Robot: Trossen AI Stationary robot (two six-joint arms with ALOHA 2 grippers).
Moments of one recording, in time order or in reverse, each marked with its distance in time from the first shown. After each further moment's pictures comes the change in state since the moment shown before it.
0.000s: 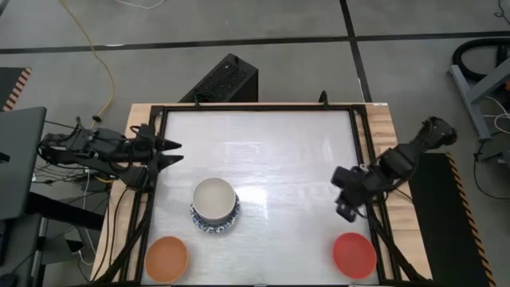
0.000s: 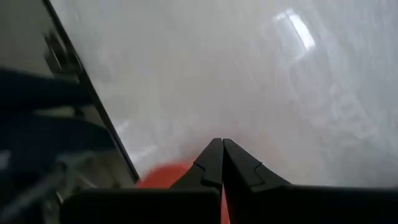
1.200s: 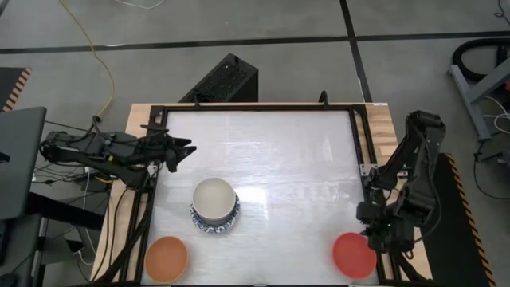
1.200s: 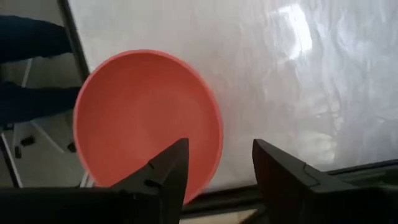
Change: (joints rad) left arm 0.000 0.138 0.000 0.137 -0.187 -0.285; right arm 0.602 0.001 -0.307 0.136 0.114 0.343
